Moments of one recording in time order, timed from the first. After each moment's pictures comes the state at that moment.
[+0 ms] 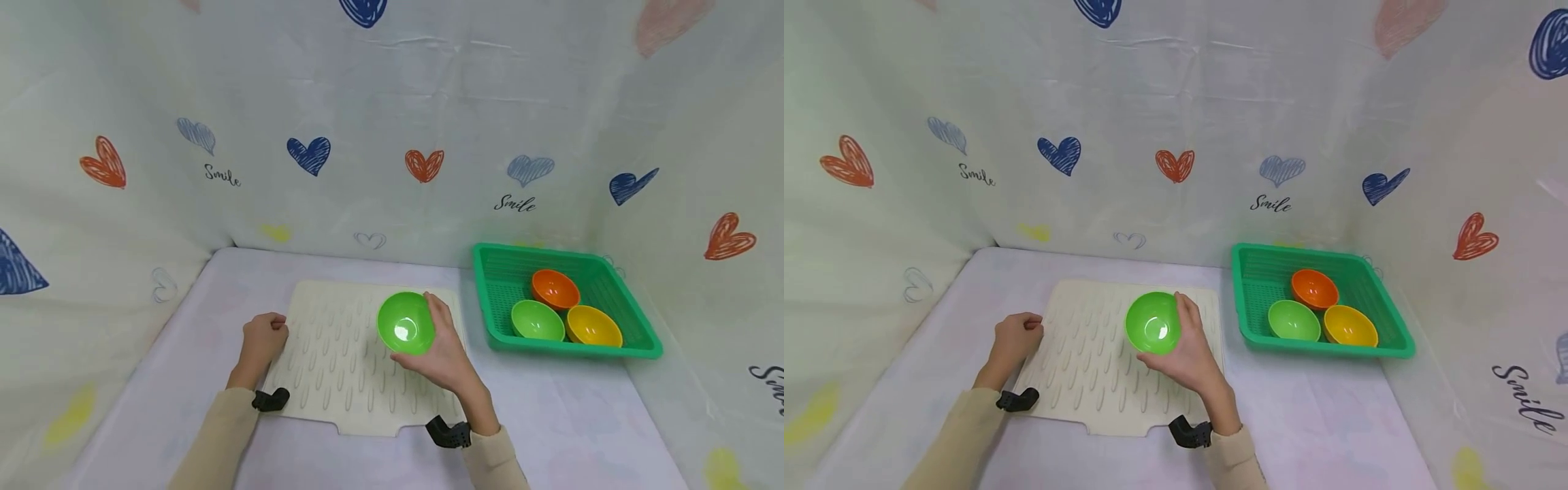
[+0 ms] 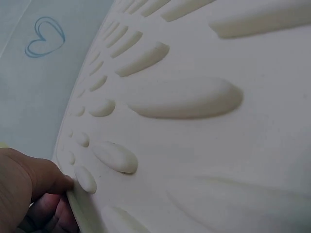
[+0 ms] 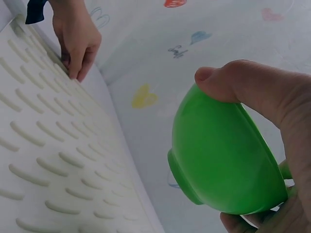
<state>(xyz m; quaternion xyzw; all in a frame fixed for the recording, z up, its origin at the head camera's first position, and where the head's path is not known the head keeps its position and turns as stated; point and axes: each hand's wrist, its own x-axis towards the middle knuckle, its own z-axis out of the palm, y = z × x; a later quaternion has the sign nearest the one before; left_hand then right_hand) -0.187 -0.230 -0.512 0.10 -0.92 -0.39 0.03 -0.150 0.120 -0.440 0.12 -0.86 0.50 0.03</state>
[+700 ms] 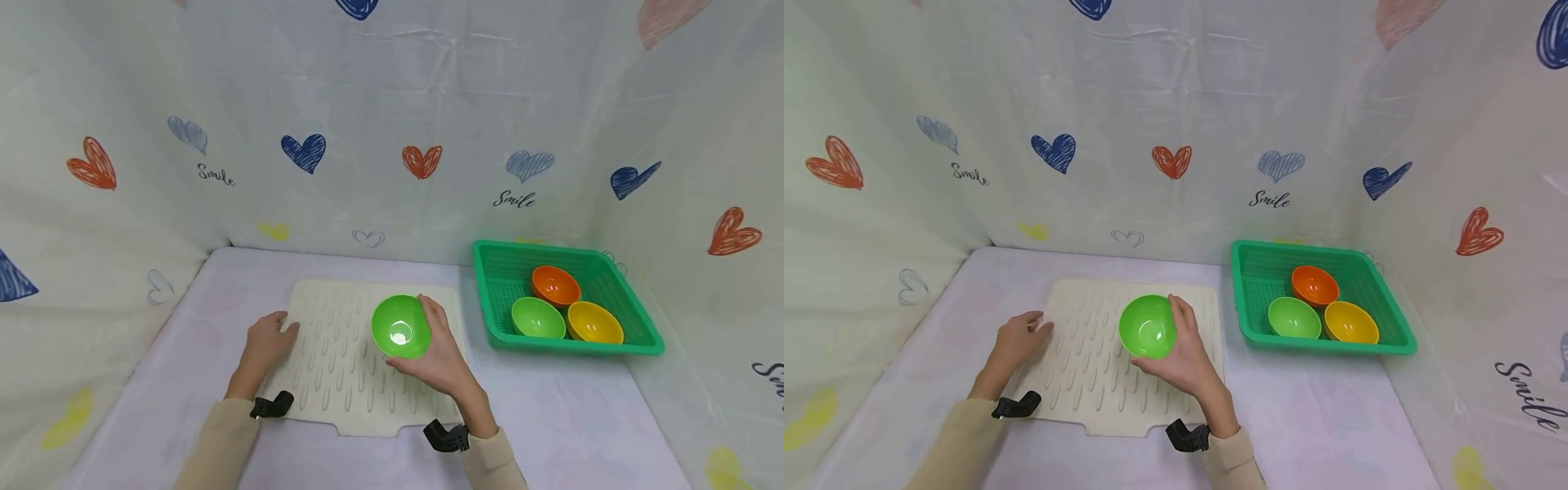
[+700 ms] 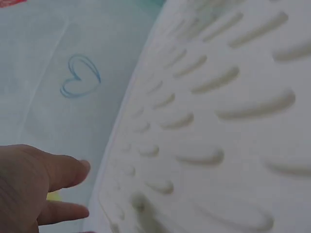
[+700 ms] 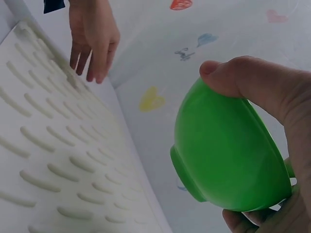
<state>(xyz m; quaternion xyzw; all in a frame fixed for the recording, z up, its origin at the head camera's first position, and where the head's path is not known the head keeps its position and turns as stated) -0.184 -0.211 -0.488 0.09 -0.92 -0.38 -0.03 -0.149 0.117 -0.443 0.12 -0.86 0.49 0.03</state>
